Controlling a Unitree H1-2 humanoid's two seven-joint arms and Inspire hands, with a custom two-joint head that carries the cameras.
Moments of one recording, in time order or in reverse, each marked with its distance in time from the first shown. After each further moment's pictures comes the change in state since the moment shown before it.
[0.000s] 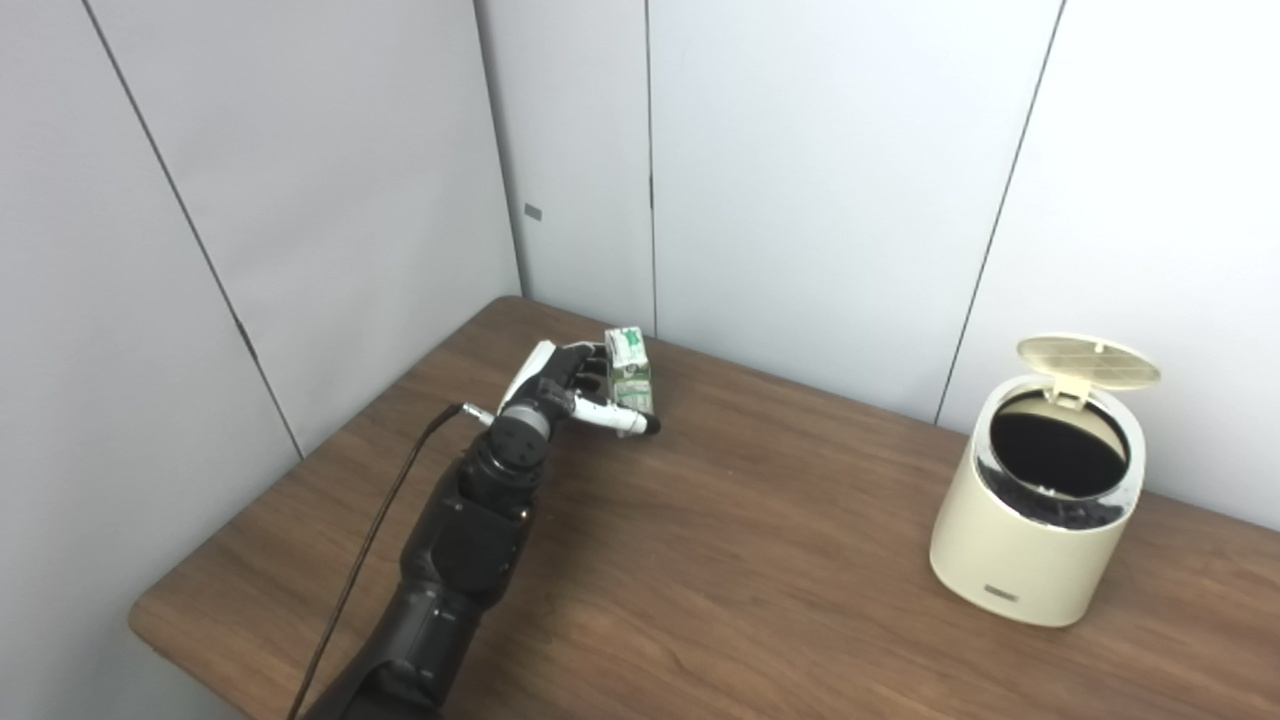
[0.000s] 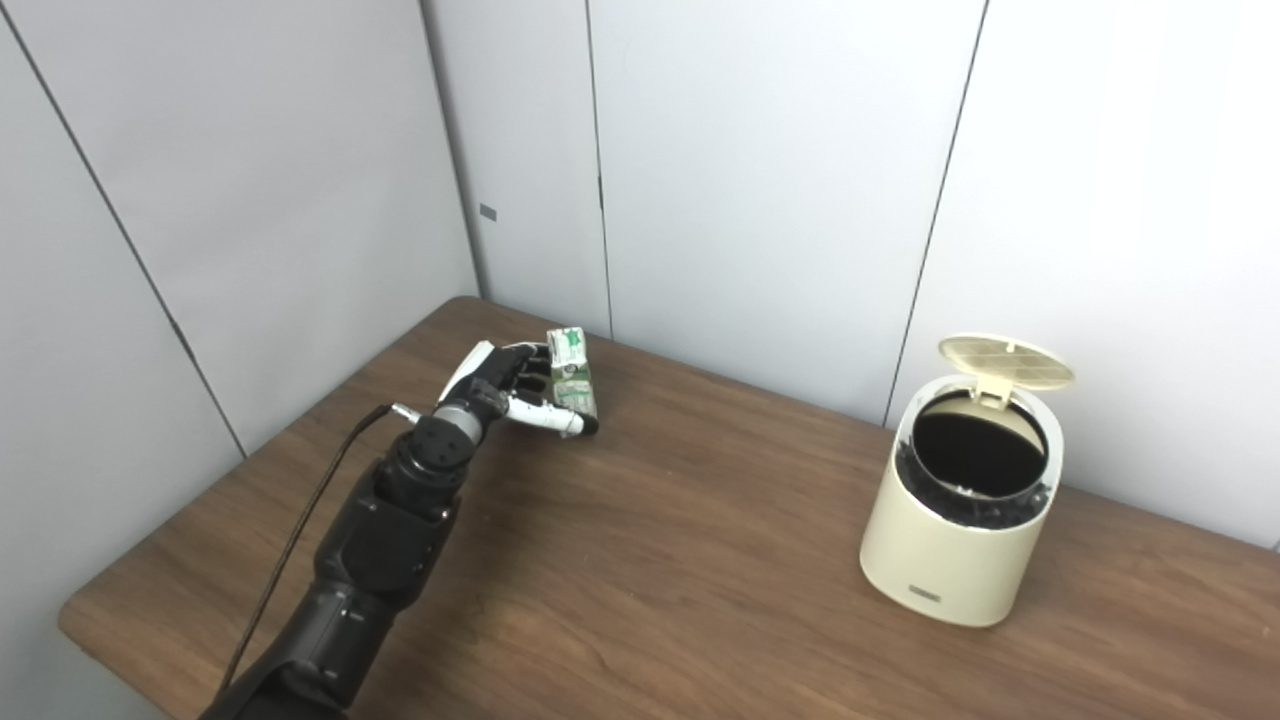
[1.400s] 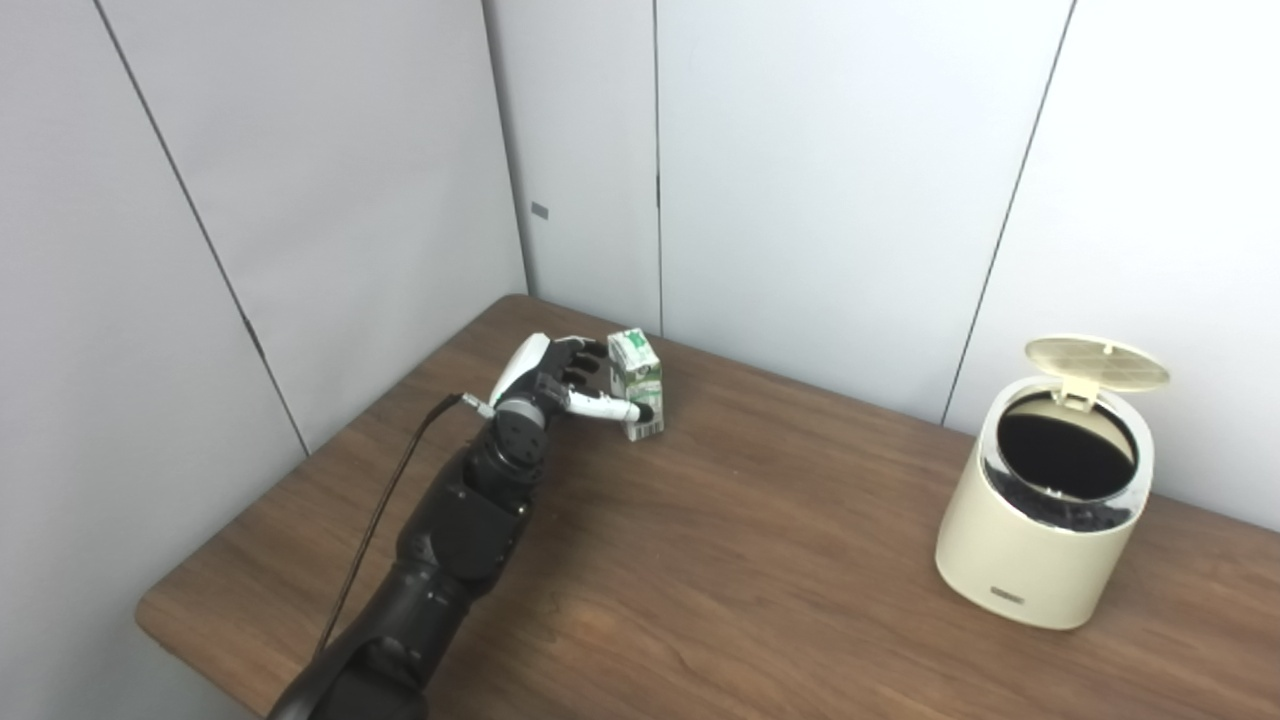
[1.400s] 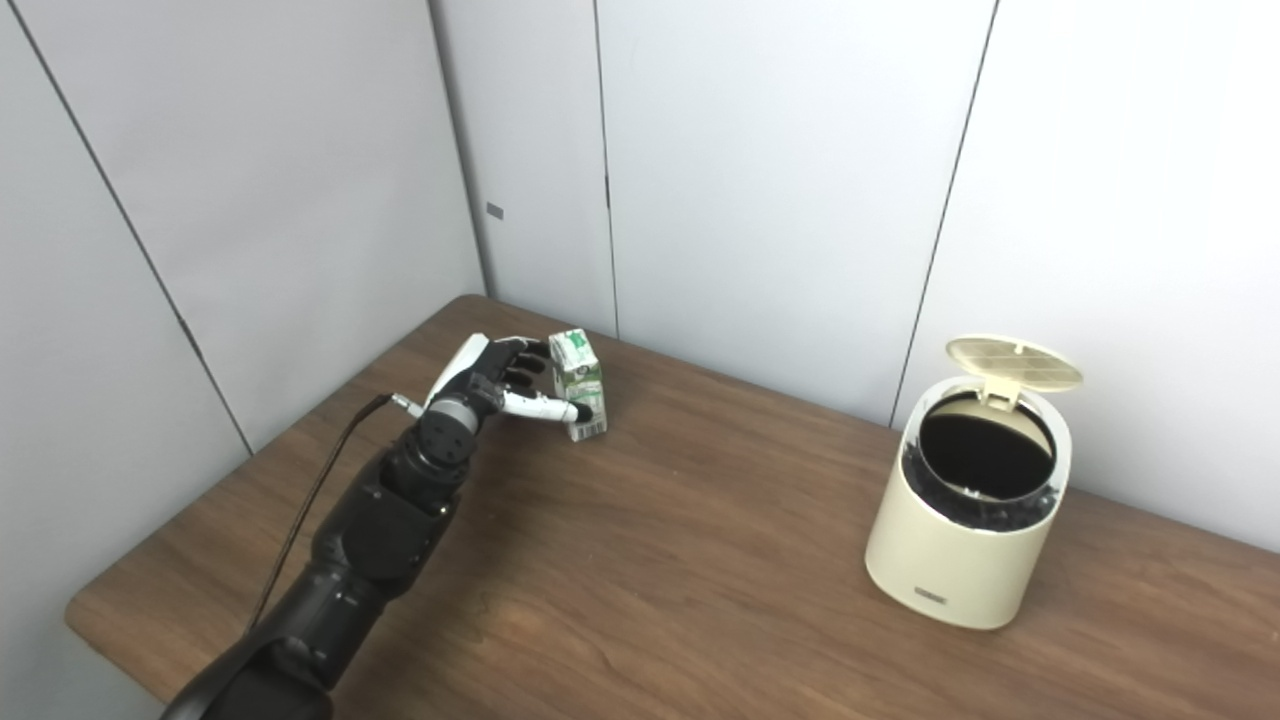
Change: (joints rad) left arm -0.020 0.073 -0.098 0.067 -0.008 -0.006 0.057; right arm 0.043 0.027 0.025 -0.069 -0.003 0.104 0.014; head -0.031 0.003
